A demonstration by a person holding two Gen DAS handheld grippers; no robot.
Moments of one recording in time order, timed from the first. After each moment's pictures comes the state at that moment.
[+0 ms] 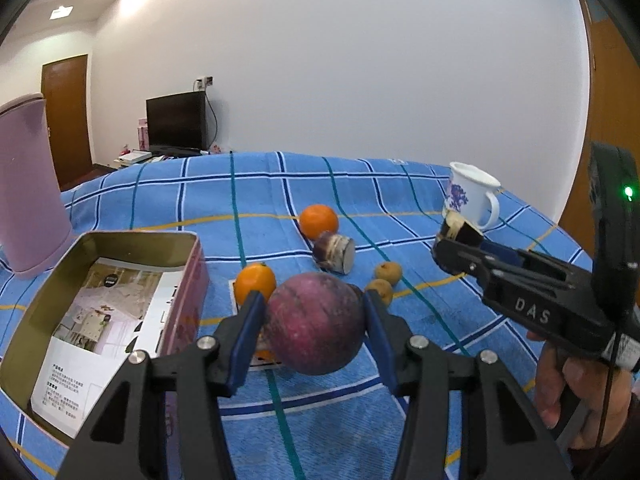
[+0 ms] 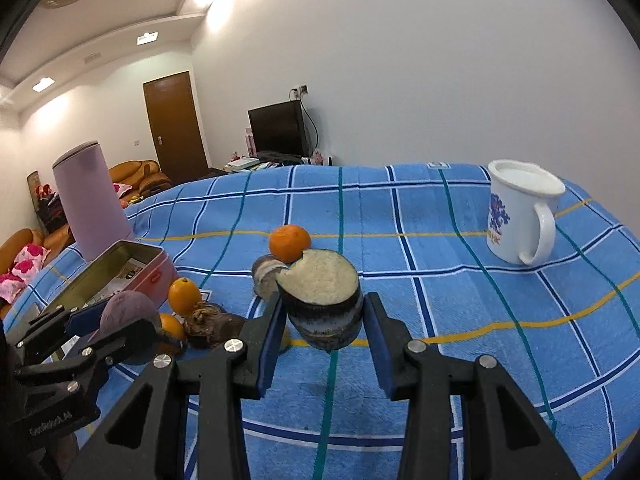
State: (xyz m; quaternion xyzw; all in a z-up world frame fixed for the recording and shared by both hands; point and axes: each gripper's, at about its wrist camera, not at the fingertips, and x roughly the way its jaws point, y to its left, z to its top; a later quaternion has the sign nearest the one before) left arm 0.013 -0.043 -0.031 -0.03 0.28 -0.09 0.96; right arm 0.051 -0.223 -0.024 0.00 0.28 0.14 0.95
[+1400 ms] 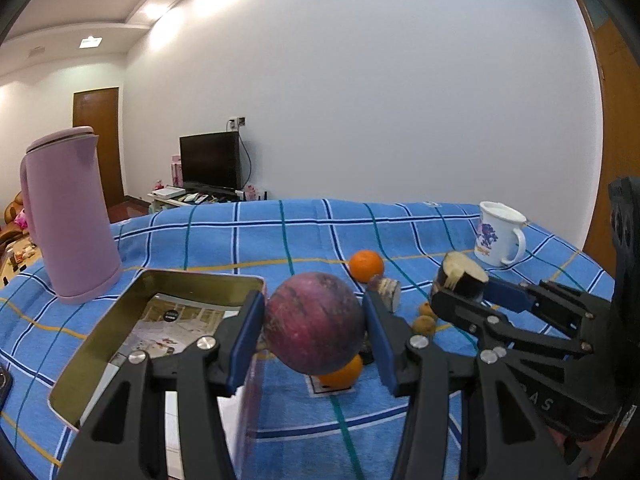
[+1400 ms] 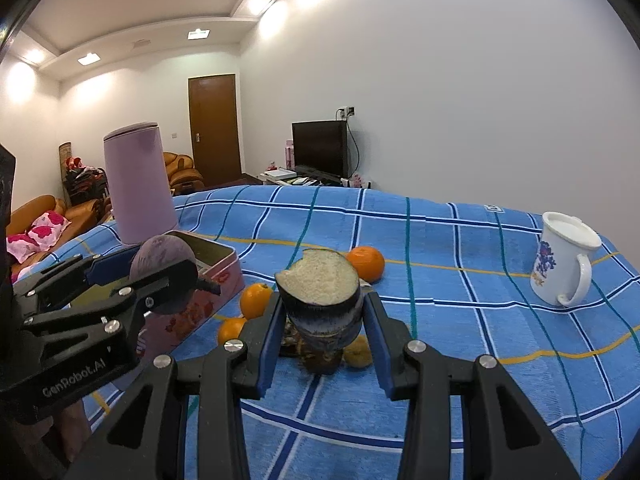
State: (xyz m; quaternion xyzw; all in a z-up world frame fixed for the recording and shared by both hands) left arm -0.005 -0.010 -0.012 -0.02 0.20 -0.03 0.98; right arm 0.023 -0.163 -0.018 -0.05 0.23 0.20 0.95
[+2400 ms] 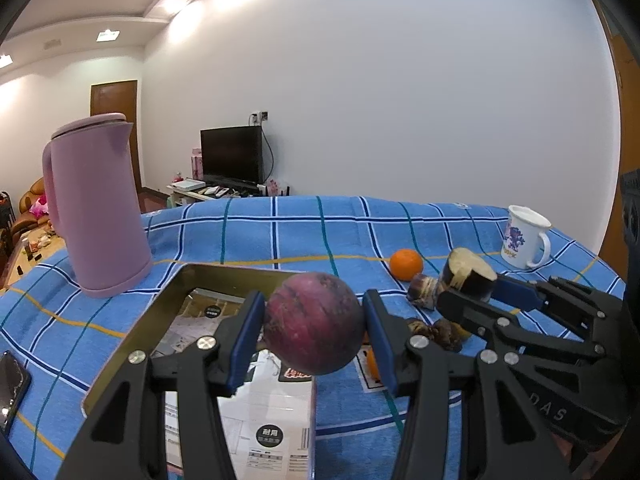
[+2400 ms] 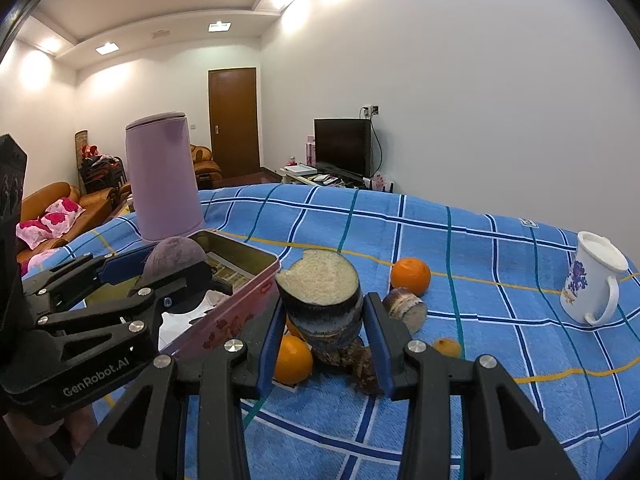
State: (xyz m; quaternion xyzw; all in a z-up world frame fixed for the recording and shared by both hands) left arm -0.005 0.023 -0.012 -0.02 0.21 0.00 0.98; right arm 0.024 -0.124 -0.016 -0.07 0.24 0.23 0.94
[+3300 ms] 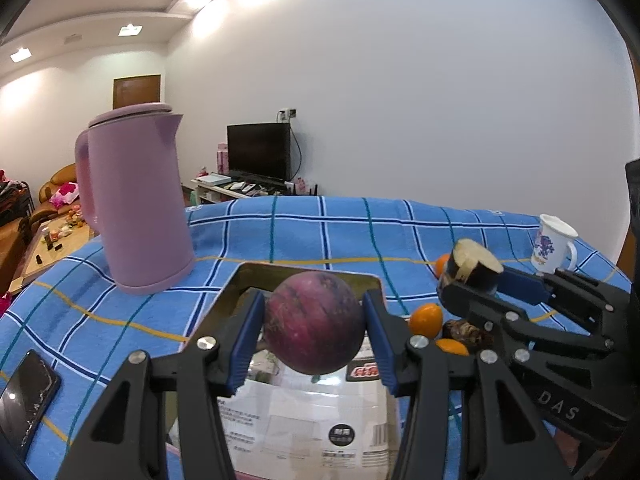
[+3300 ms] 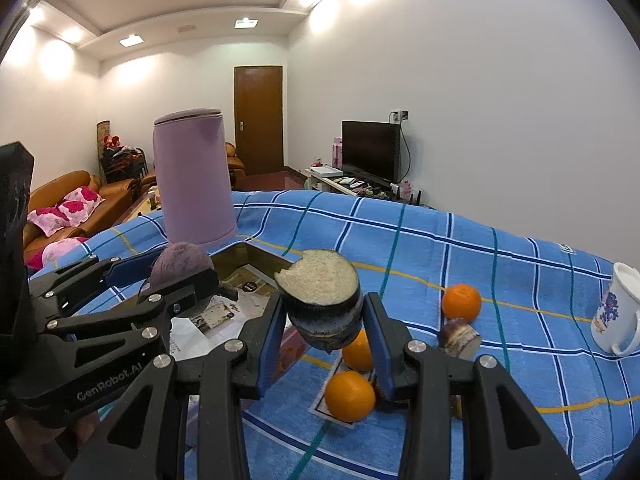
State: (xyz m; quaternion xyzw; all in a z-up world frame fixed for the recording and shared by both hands) left arm -0.006 0.067 -0.011 -0.03 0.22 0.05 0.97; right arm 0.028 -0.074 -0.006 -0.08 0.23 0.27 0.93
